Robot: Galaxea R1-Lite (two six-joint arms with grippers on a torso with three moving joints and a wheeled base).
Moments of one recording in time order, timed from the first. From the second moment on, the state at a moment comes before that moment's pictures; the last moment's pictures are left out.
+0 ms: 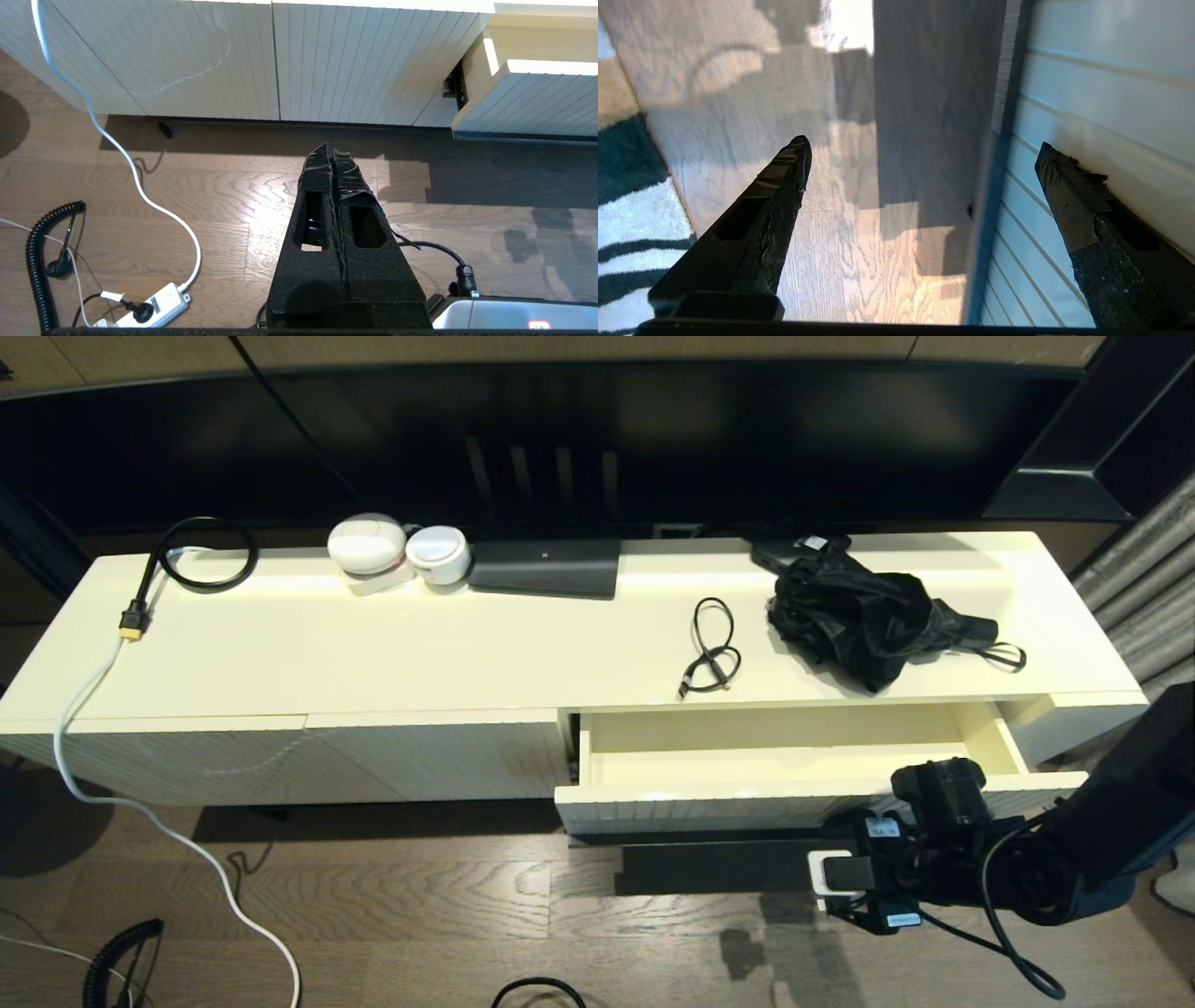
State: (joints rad) left arm 0.00 0.00 0.00 -0.01 0.02 -0.06; right arm 0.16 2.11 -0.70 -0.55 0.13 -1.41
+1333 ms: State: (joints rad) left arm 0.00 0.00 0.00 -0.01 0.02 -0.06; right arm 0.19 1.27 -0.71 0.20 0.13 -1.36
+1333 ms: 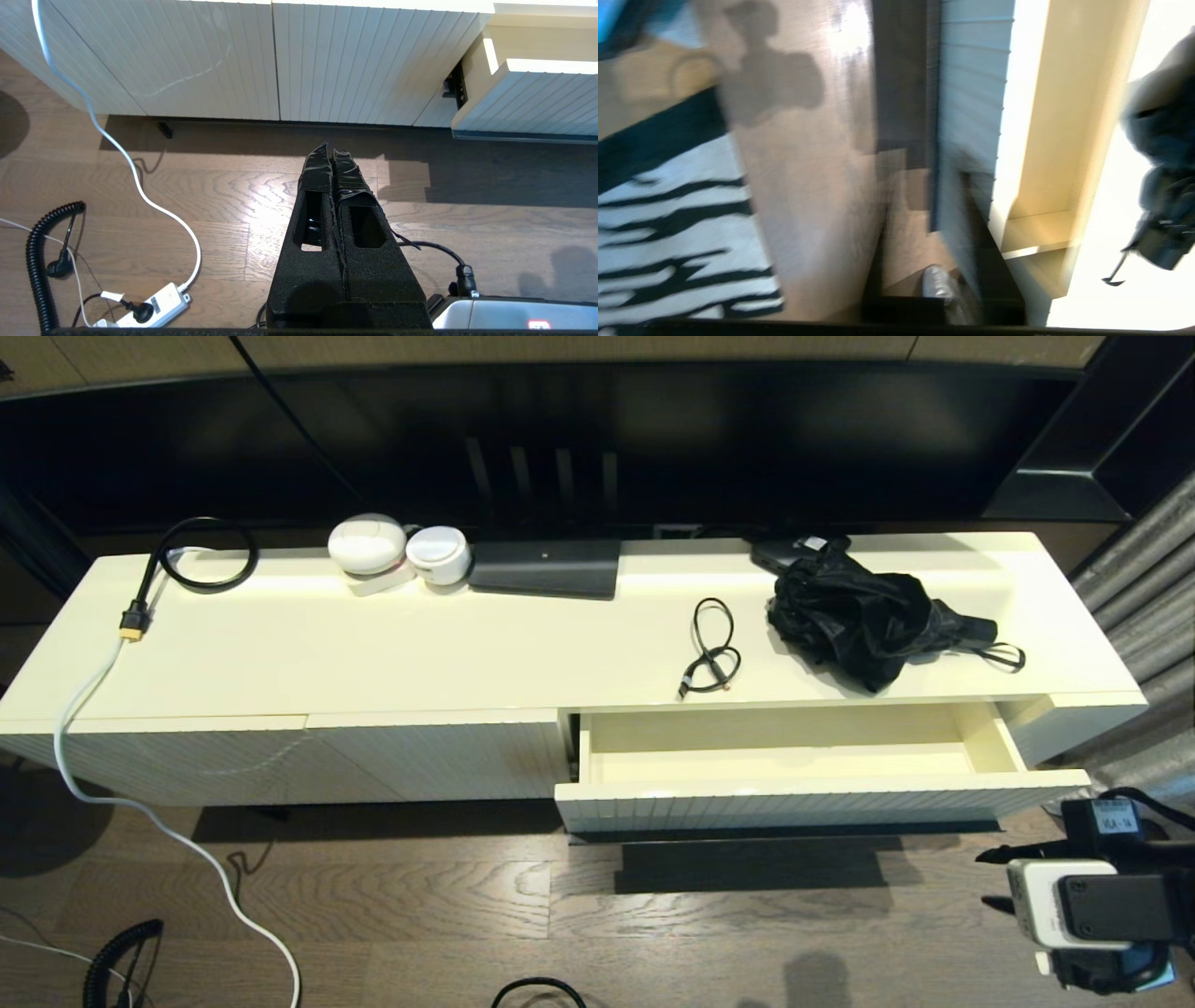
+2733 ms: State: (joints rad) left arm 0.00 0.00 0.00 -0.01 0.02 -0.06; right arm 0.18 1.92 -1.52 0.51 0.09 -1.43
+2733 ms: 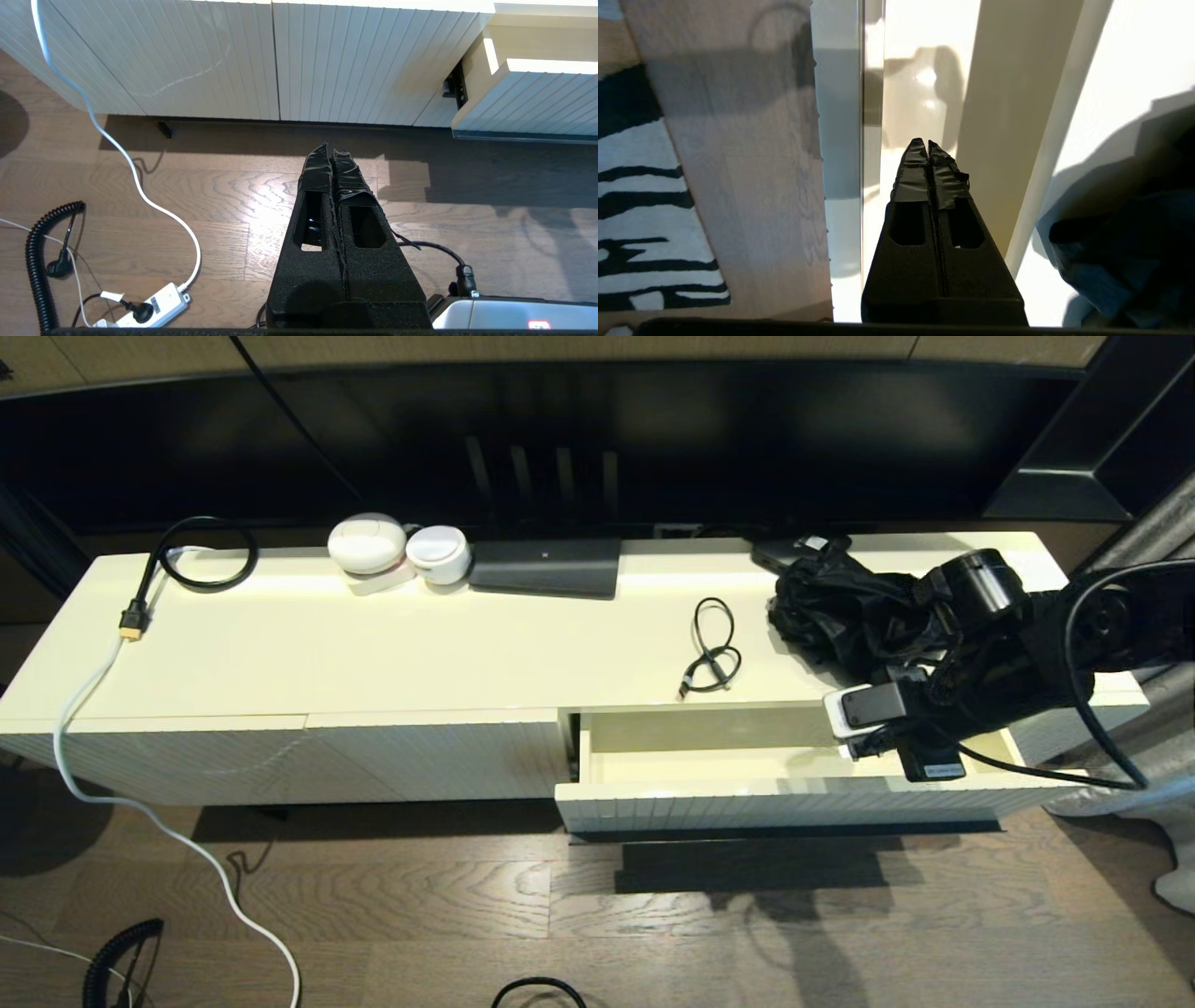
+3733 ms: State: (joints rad) left arm 0.00 0.00 0.00 -0.01 0.02 -0.06; right arm 0.18 2.10 -1.75 0.74 0.09 -1.43
